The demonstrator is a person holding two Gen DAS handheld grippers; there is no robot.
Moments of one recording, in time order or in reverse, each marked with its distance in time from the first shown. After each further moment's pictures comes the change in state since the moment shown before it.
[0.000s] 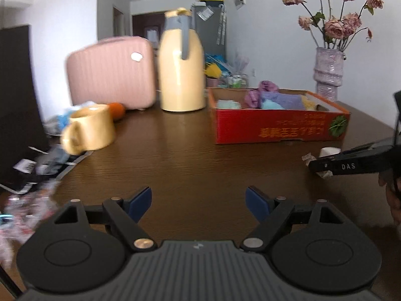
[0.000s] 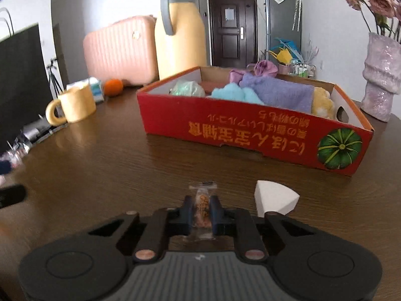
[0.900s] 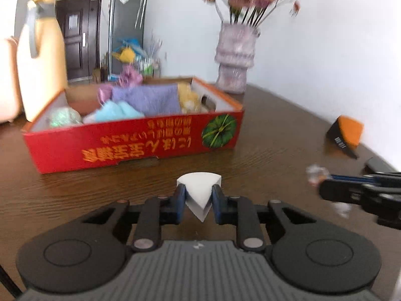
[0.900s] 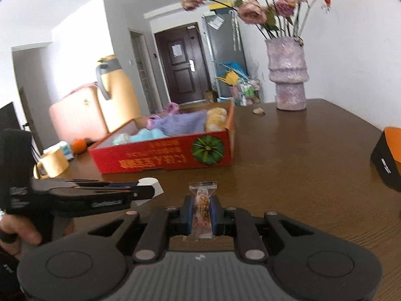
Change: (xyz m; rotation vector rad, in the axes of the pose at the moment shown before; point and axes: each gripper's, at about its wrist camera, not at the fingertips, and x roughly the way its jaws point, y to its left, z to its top) left arm 0.102 -0.189 0.053 0.082 0.110 -0.390; right arm -0.138 -0.099 -0.053 0.228 -0.187 -0.098
